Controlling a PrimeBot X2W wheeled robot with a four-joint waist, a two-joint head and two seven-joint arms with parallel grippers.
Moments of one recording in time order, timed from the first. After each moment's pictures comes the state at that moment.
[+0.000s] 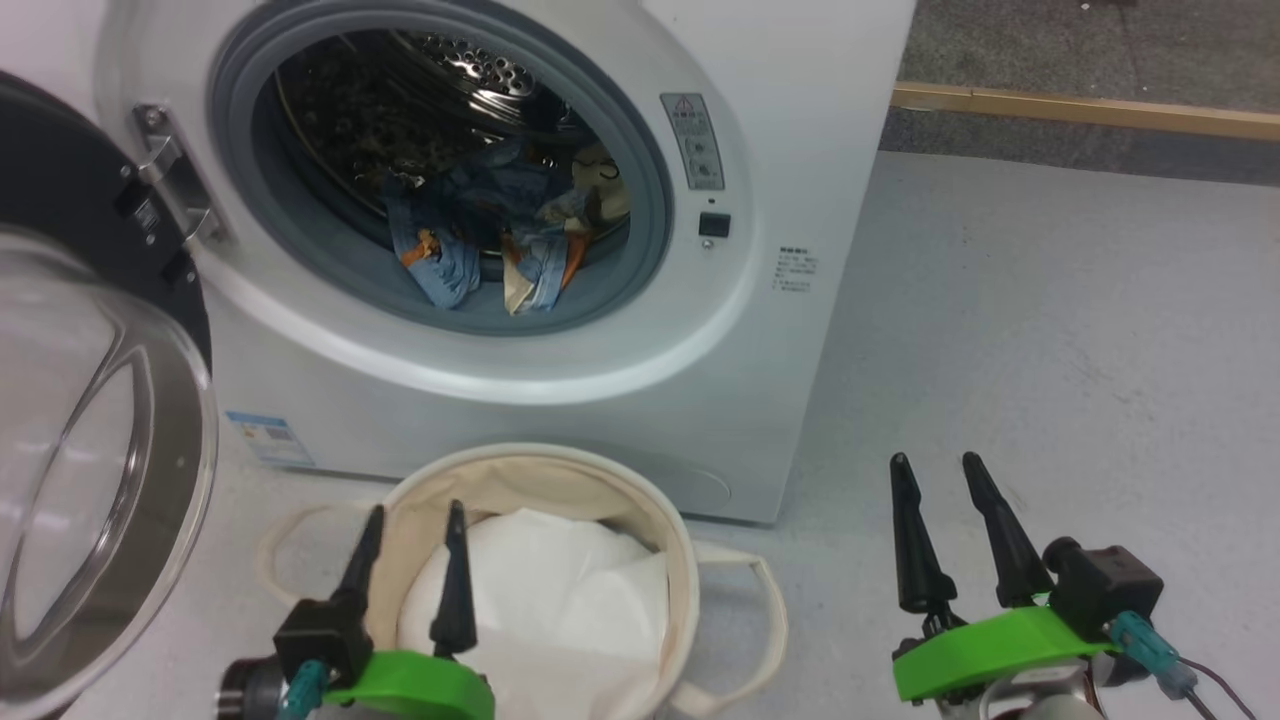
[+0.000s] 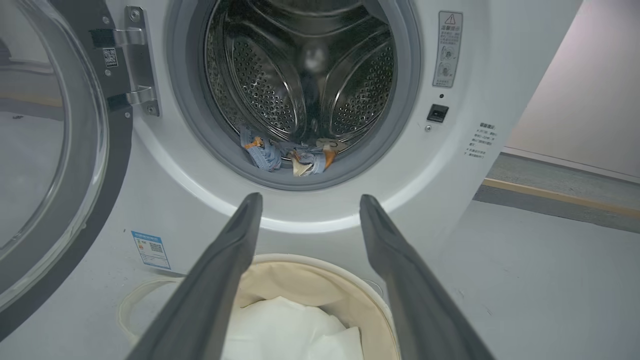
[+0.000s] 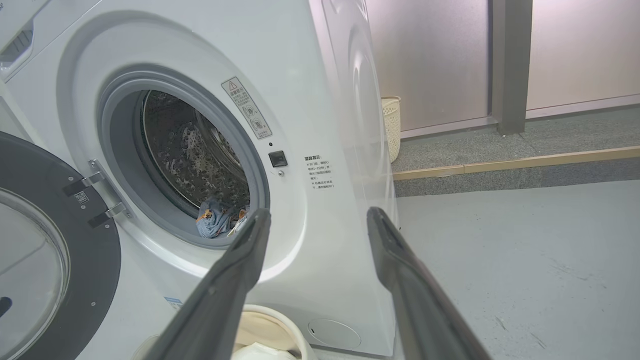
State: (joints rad) left arm -0.13 0.04 -0.21 0.32 -0.24 0.15 -0.26; right arm -0.05 -0.05 0.21 0.12 0.33 0.12 -0.25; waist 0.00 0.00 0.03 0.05
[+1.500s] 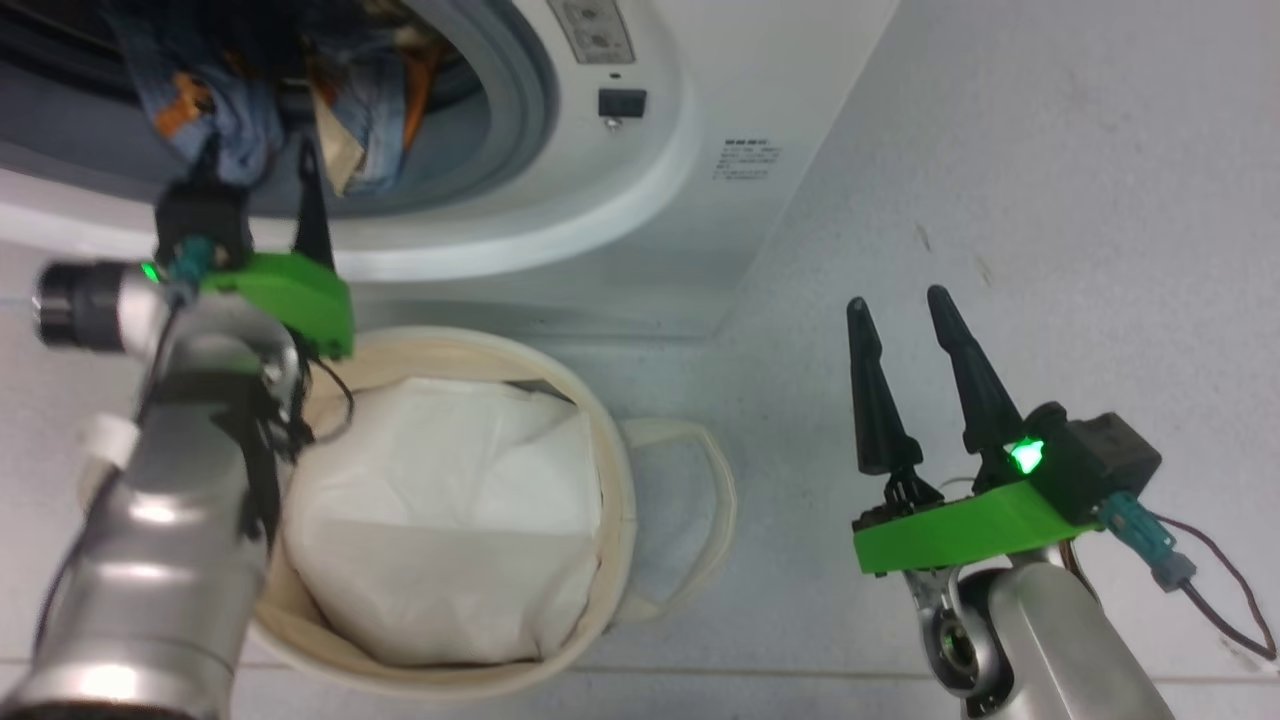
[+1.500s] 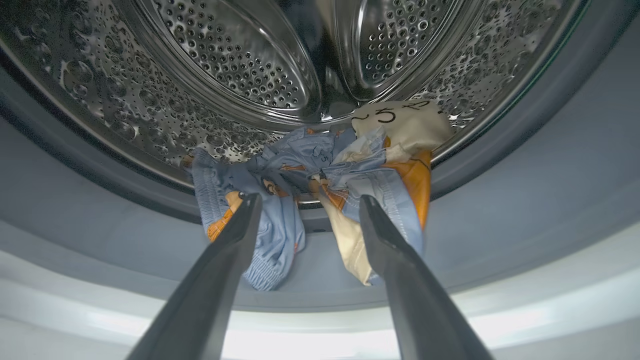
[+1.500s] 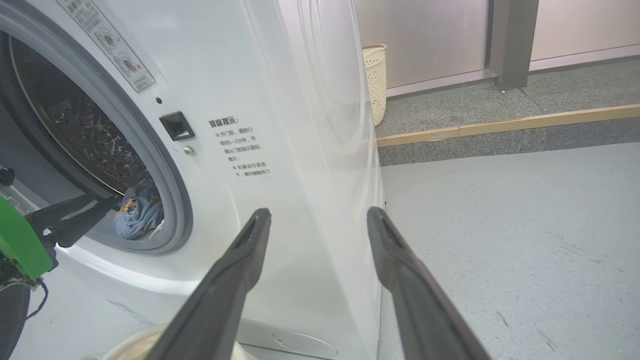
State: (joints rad) left arm -0.94 0.14 -0.16 0.95 -0.08 0.12 -0.26; right arm -0.27 -0.05 0.28 0.05 0.31 0.12 -0.25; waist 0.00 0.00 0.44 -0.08
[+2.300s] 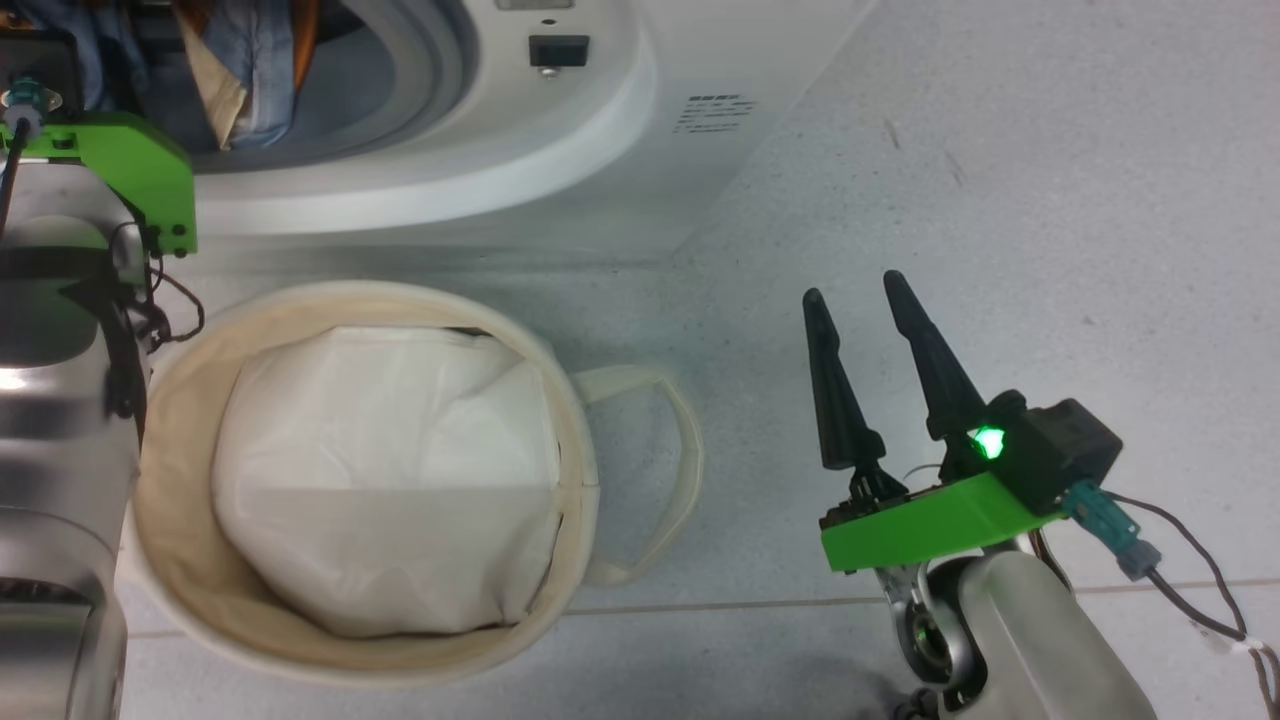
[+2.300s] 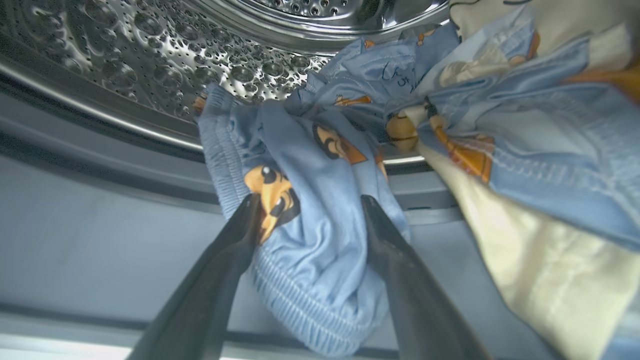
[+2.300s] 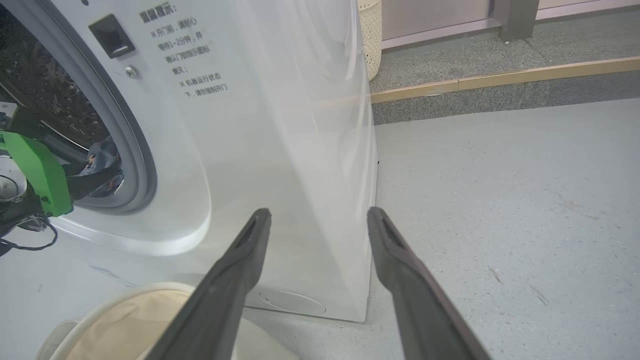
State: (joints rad) left arm -1.24 0.25 -0.19 1.29 -0.04 0.20 -0.18; right arm -0.31 -0.06 0.34 0.05 0.31 0.12 -0.25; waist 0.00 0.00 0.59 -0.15
